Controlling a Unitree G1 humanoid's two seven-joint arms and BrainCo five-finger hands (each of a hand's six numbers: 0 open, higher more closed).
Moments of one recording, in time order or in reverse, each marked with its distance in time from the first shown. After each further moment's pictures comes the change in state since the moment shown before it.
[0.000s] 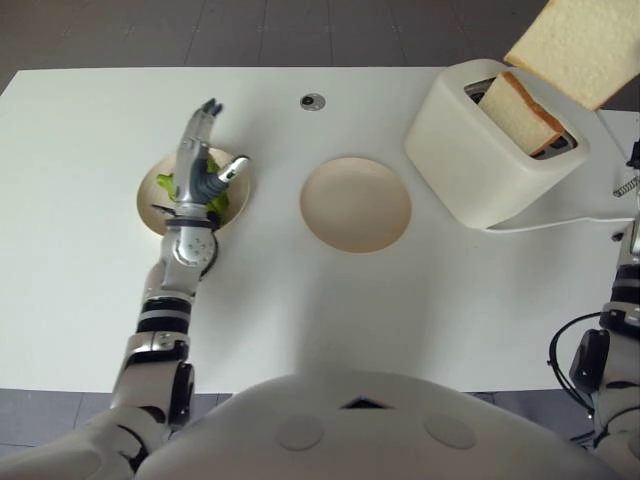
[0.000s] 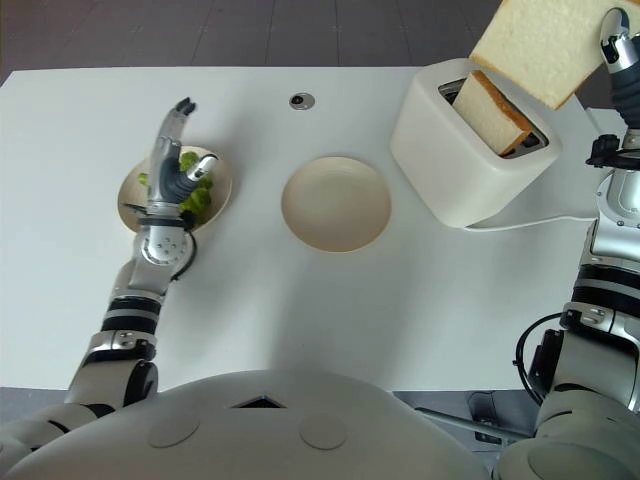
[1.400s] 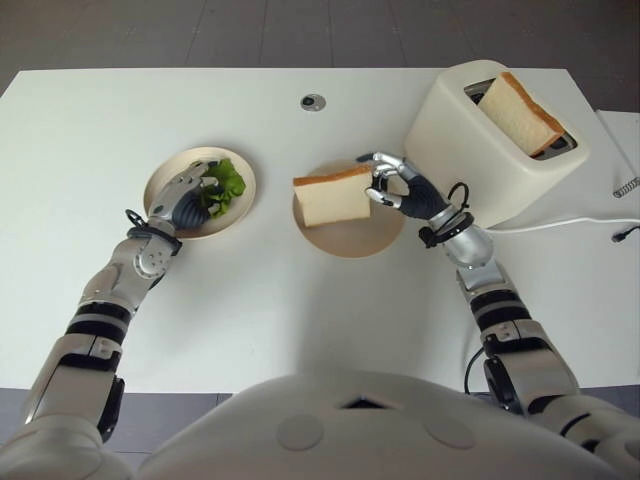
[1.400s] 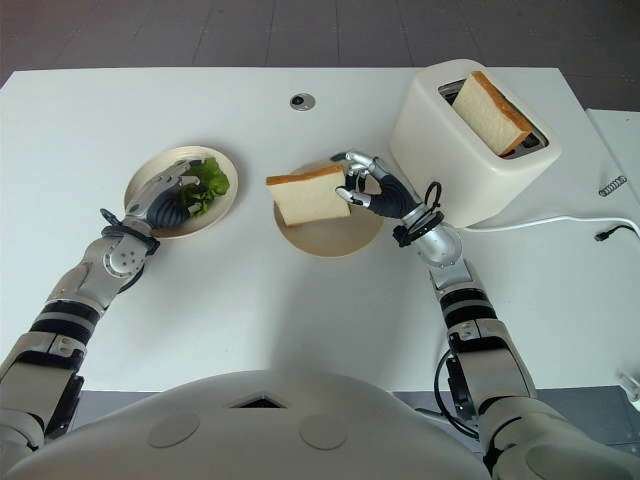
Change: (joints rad) left arm 0.020 0.328 -0.297 0.138 -0.094 0.061 -0.242; right arm 0.081 0.375 0.504 0.231 -0.118 -0.137 0.291
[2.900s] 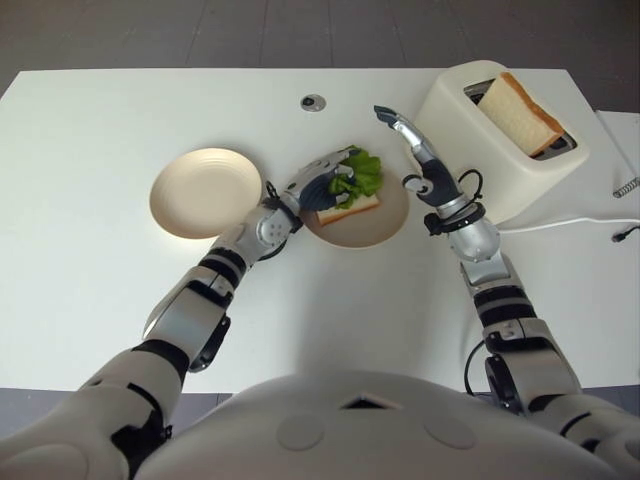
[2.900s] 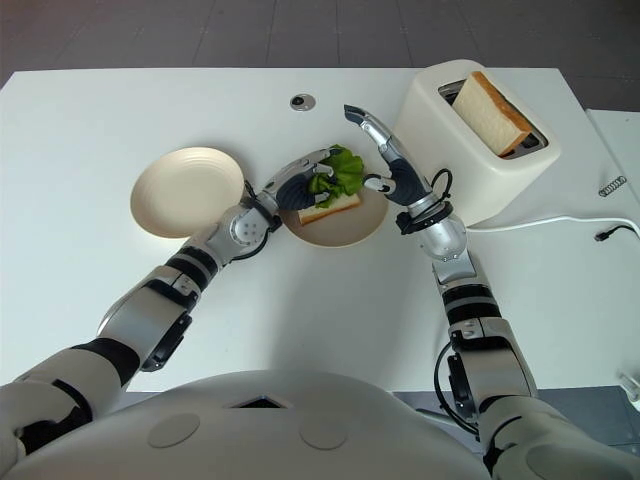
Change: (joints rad) left arm -0.394 -0.478 -0.277 0.392 -0.021 -0.207 -0.024; right arm -0.003 -0.004 -0.026 -0.109 -0.040 0.020 -0.110
